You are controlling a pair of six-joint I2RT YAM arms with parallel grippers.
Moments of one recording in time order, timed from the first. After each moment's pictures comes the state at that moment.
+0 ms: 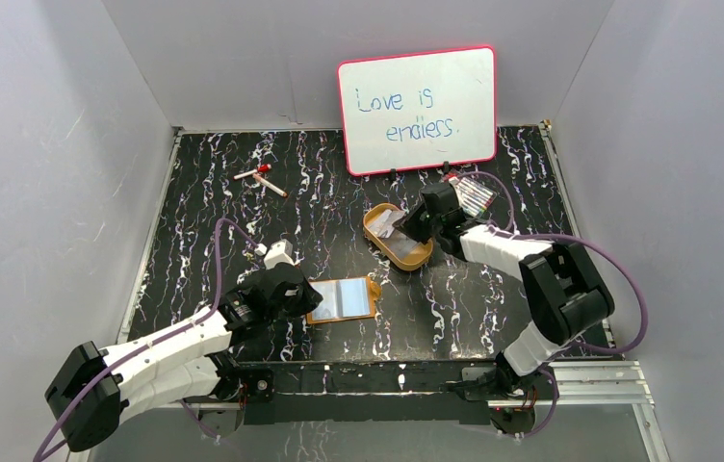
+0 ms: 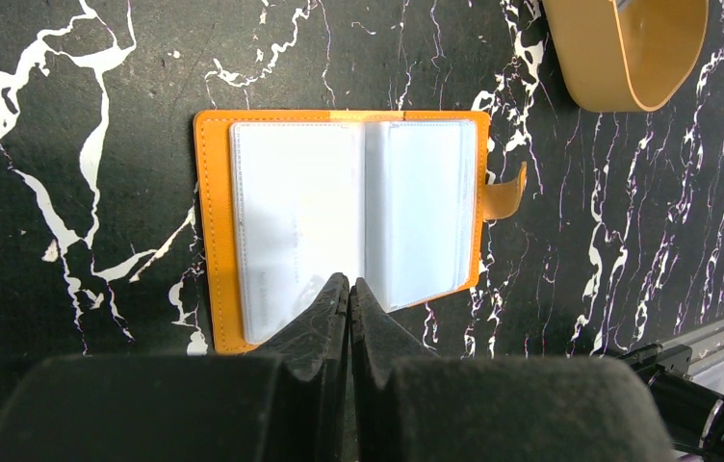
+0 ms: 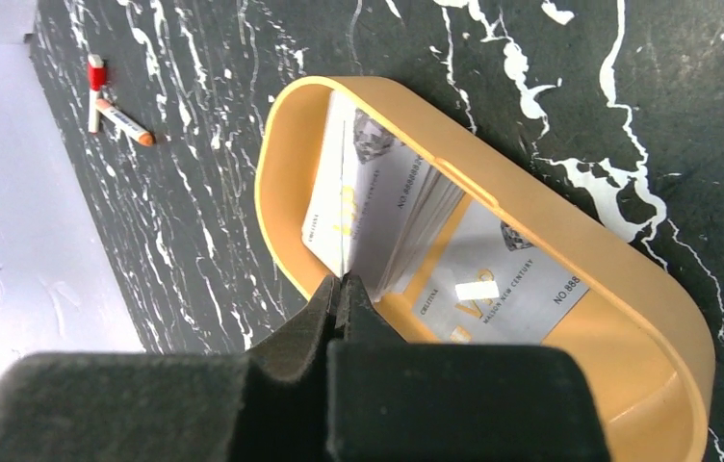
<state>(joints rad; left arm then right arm) -0.86 0.92 0.42 -0.26 -0.25 -1.01 0.52 1.61 0.85 0.07 -0.01 1.13</state>
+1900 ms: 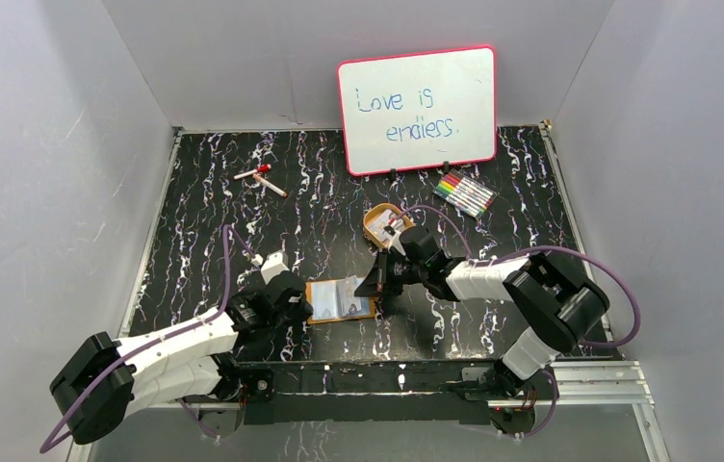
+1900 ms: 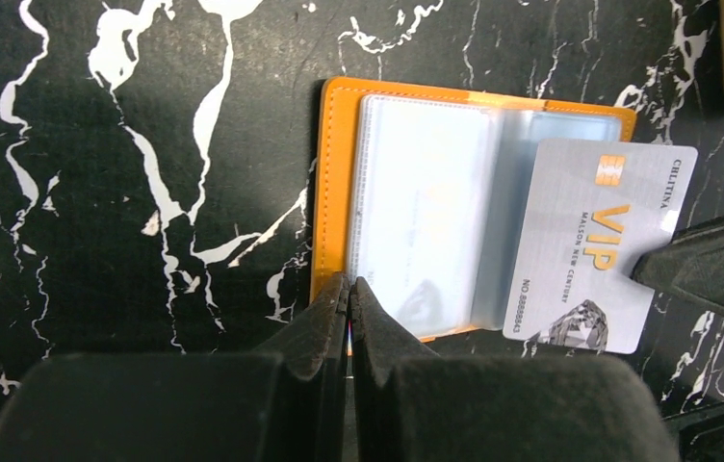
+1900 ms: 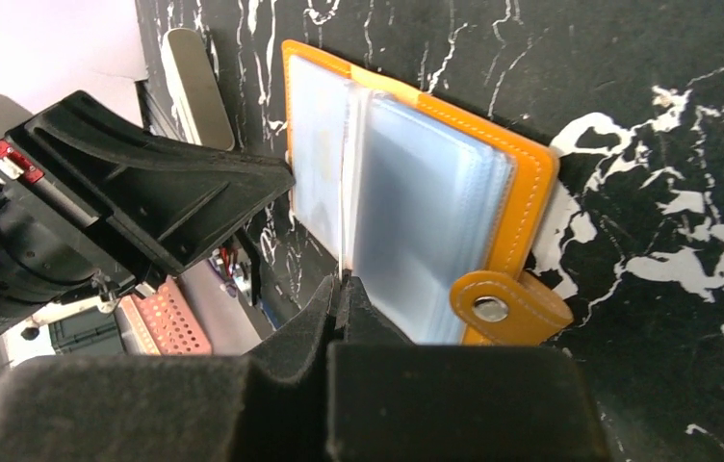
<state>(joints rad) -0.86 0.98 0.35 -0.27 -0.30 -1.04 0.77 1.57 0.60 0.34 -0.53 0.94</state>
